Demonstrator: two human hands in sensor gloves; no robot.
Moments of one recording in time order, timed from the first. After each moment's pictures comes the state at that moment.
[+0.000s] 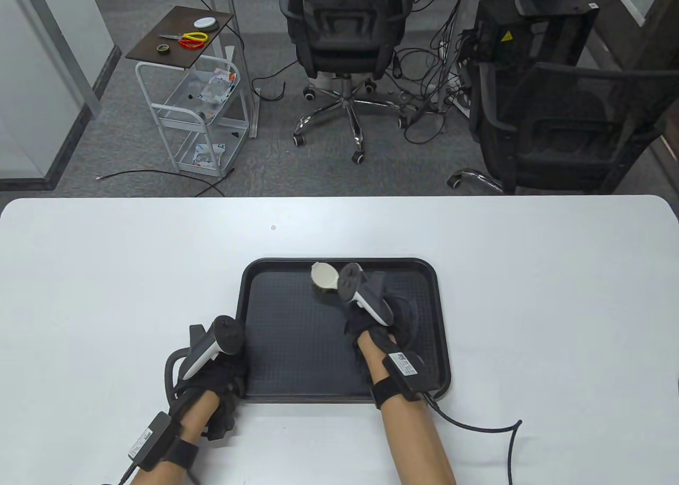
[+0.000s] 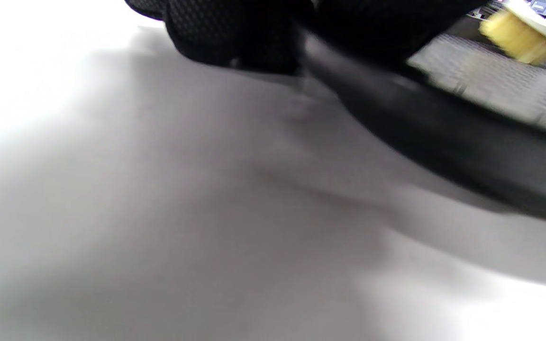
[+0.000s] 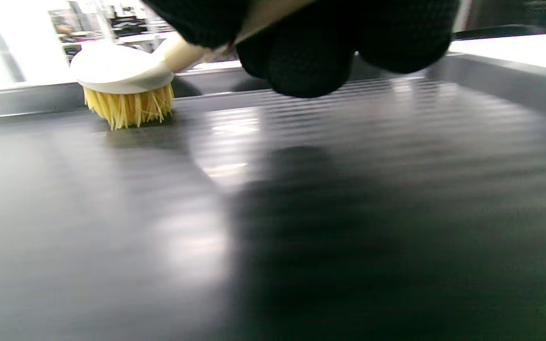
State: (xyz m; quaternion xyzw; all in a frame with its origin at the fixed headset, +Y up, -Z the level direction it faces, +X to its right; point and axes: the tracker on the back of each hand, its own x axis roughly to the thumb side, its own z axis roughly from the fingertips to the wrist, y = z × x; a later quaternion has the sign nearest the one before) left_hand -0.264 -0.799 -0.344 -0.23 0.05 0.08 0.97; right_hand 0.052 -0.759 -0.419 -0.09 0.07 0.99 0.07
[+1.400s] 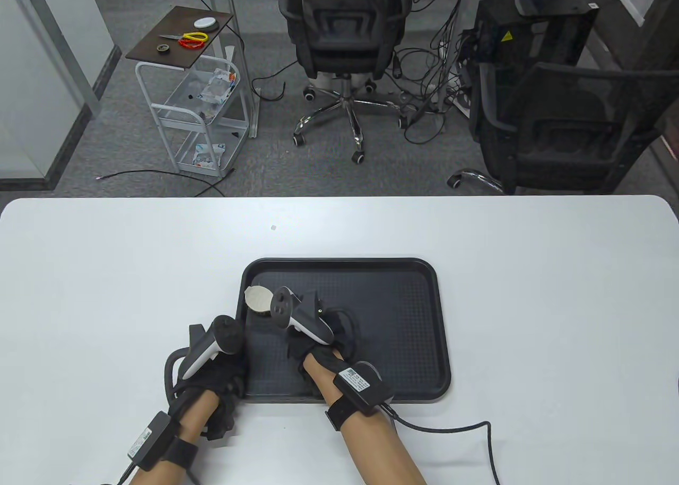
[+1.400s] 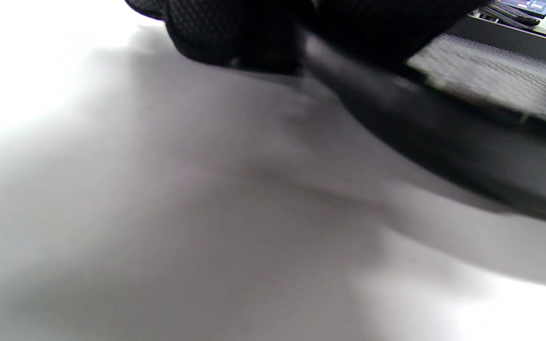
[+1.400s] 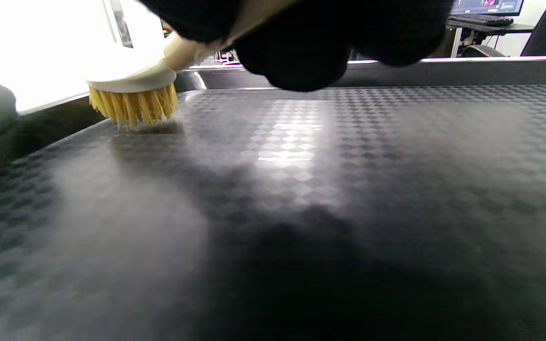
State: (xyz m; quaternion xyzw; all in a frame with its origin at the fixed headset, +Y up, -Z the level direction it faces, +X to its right) left_hand -0.264 -0.799 -0.344 -0.23 0.04 0.08 0.97; right_hand -0.075 -0.752 -0.384 0.05 0.06 1.00 0.06
